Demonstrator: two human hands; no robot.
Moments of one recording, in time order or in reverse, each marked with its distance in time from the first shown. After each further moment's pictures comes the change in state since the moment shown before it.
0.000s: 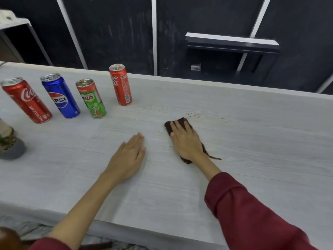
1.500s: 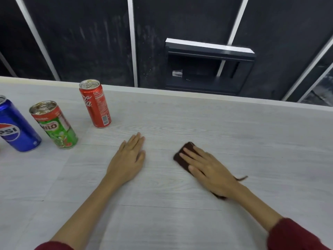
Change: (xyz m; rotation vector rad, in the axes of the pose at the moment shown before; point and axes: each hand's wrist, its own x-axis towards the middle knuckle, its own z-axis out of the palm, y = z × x) left_hand 0.121 -0.001 0.011 0.032 0.072 0.154; right_hand -0.016 0.092 -0.022 0.033 -0.034 -0.198
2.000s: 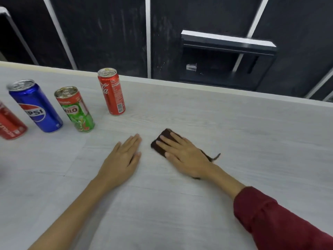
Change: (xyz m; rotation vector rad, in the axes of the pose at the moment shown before) left_hand -0.063 -0.020 -0.017 -0.006 -0.025 -0.035; right_hand 0.056 -0.060 0.019 -0.027 -0.082 -0.178
